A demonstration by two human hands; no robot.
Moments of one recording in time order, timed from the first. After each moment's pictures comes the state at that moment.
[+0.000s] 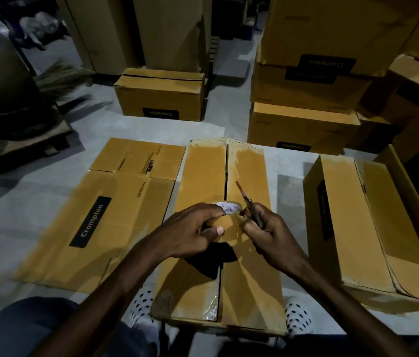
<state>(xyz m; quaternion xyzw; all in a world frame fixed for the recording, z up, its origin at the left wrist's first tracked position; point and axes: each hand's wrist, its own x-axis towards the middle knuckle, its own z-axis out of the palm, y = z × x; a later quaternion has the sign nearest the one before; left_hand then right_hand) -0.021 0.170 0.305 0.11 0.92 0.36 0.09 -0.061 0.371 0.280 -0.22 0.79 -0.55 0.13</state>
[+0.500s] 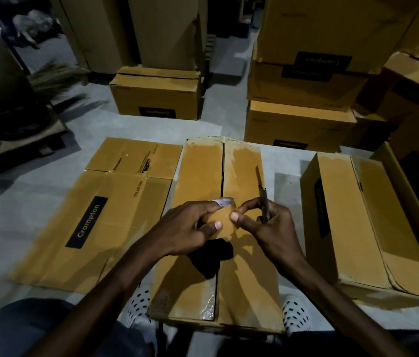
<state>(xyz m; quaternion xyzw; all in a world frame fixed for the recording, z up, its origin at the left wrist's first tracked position) -0.022 0.173 0.308 0.07 0.92 0.37 0.08 -0.060 0.366 0.288 -0.11 0.78 -0.61 0.06</state>
